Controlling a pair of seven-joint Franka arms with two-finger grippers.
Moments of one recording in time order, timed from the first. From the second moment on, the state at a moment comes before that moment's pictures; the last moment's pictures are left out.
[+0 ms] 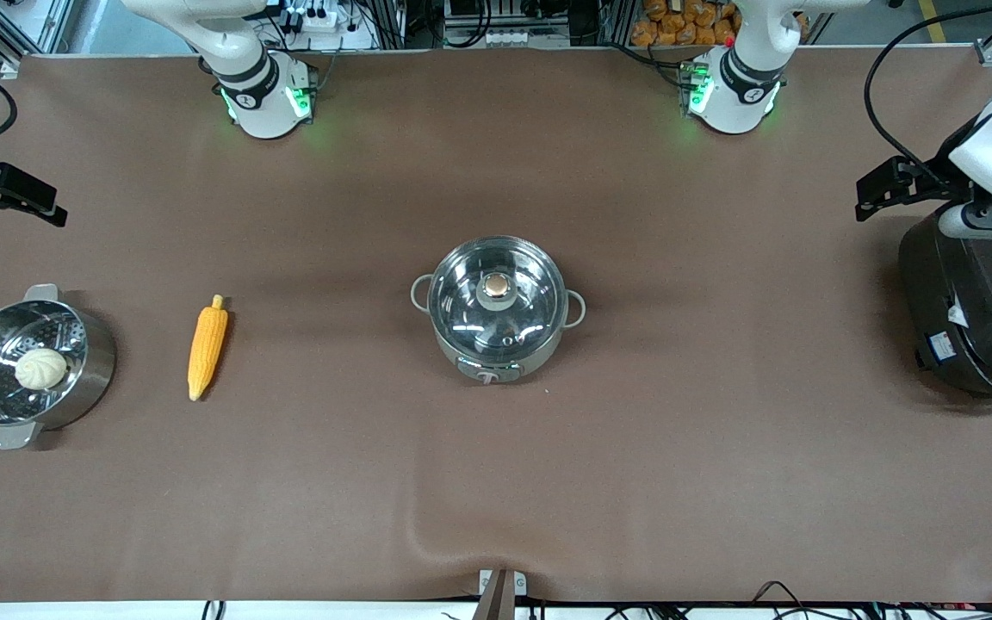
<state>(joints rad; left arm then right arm) -0.09 -0.01 -0.02 -1.57 0.00 1.52 -0.02 0.03 0.00 -0.10 -1.54 0.02 1.49 -0.03</state>
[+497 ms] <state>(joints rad) -0.09 -0.01 -0.02 -1.57 0.00 1.52 -0.02 0.04 0.01 -0.09 -1.69 0.02 1.65 -0.03</state>
